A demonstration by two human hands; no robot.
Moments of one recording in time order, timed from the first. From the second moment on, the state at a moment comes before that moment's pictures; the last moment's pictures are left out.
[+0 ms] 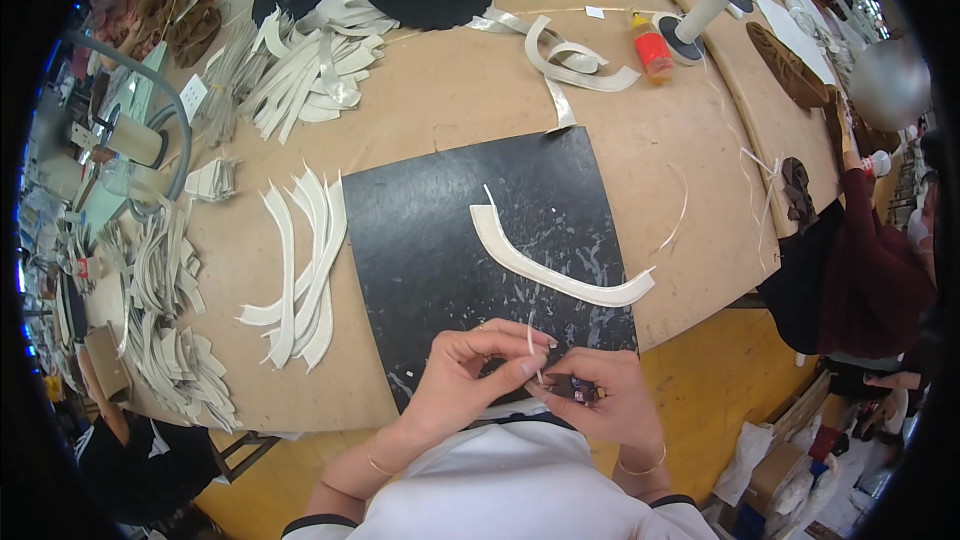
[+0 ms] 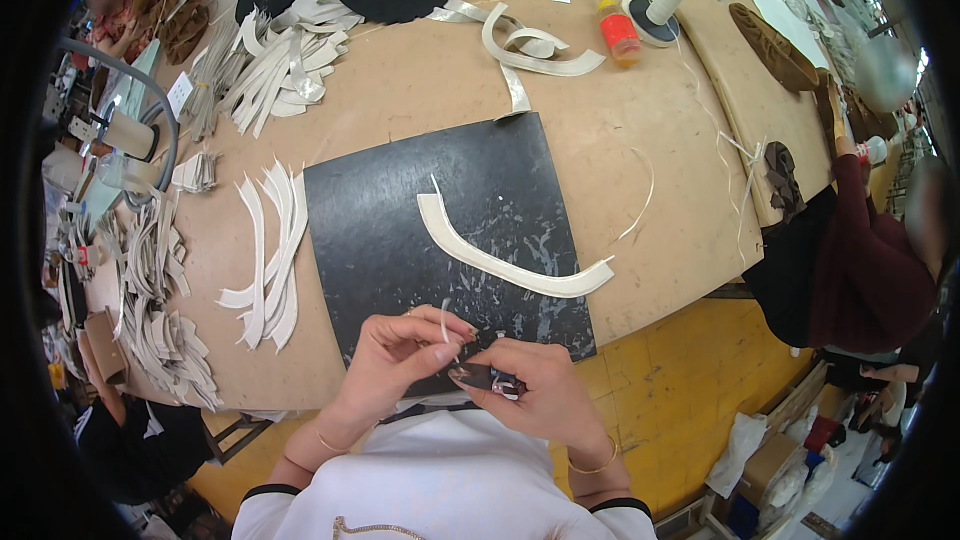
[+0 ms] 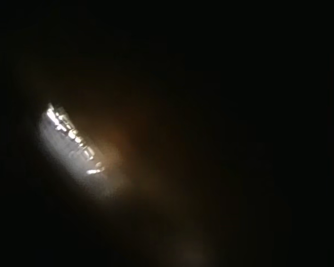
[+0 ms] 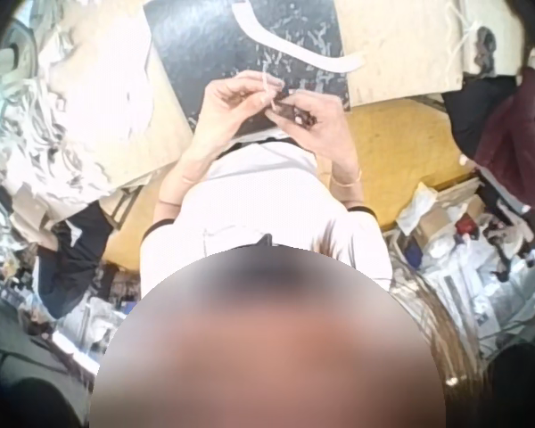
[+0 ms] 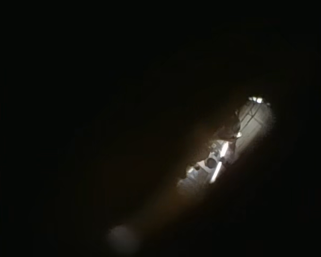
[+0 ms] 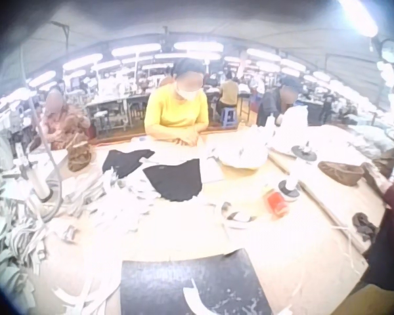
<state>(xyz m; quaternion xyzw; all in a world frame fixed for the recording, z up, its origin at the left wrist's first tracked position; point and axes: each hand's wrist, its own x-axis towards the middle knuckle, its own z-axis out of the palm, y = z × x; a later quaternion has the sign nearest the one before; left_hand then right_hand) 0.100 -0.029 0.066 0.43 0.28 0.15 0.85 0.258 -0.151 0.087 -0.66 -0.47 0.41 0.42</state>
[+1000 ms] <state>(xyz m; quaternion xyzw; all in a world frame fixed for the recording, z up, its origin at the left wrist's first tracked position) 0.104 -0.001 0.035 0.54 0.33 0.22 0.74 0.266 -0.136 0.077 -0.62 -0.48 0.48 0.39</state>
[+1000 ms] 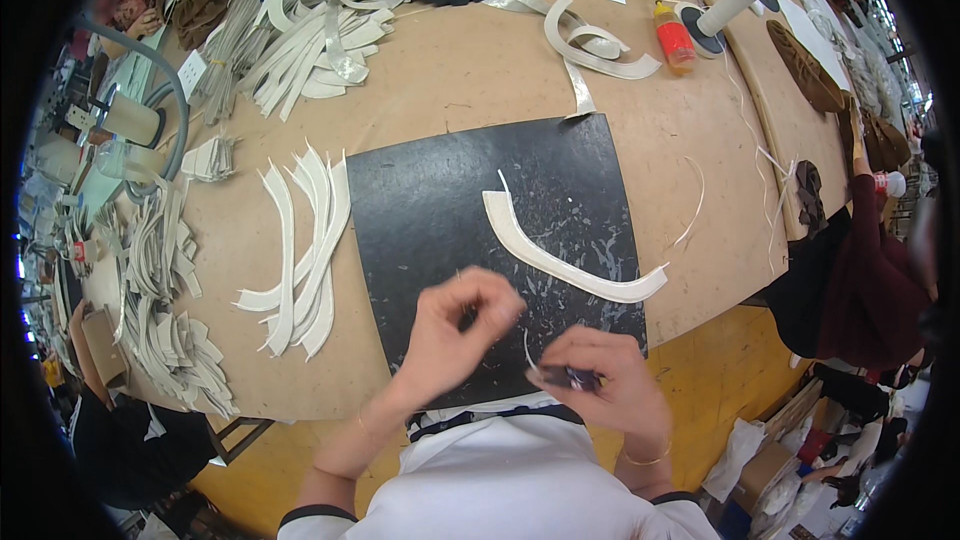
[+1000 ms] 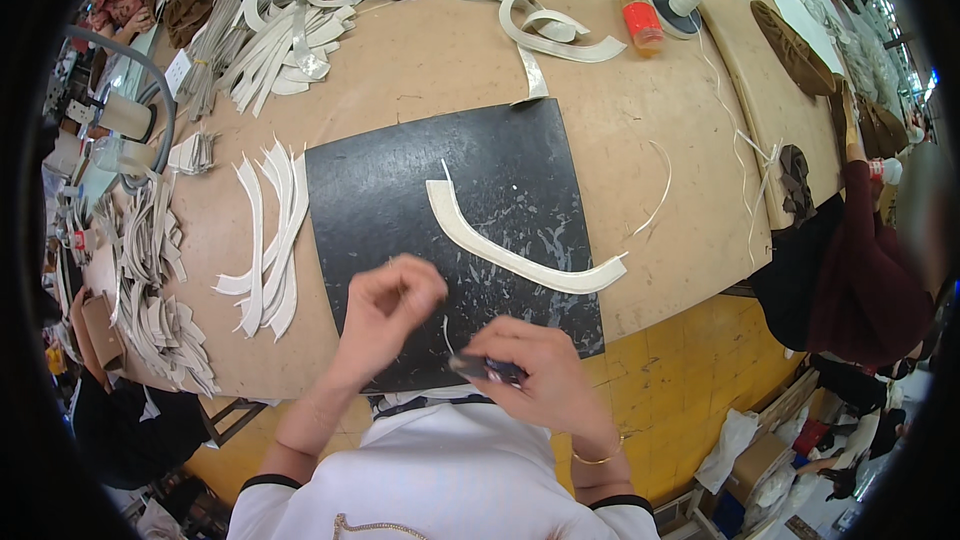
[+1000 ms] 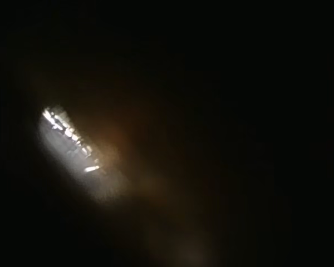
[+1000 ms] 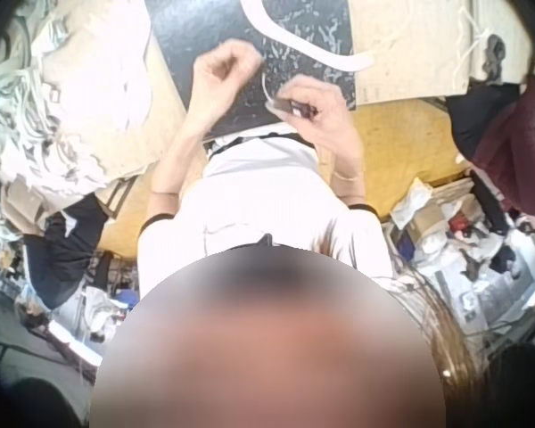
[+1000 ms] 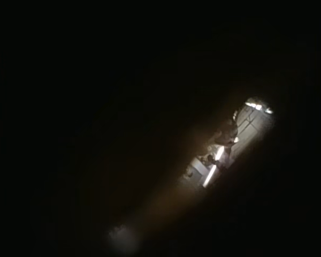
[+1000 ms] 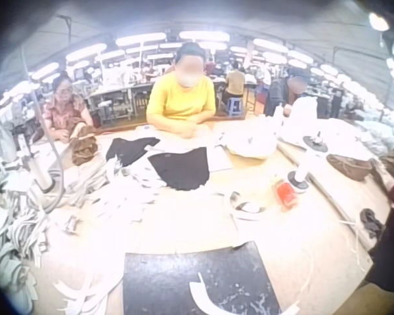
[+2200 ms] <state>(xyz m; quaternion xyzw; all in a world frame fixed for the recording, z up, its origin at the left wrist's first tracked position) 0.136 -0.033 -0.008 0.93 0.25 0.07 0.28 0.284 -0.141 0.060 -0.47 -0.48 0.64 0.36</state>
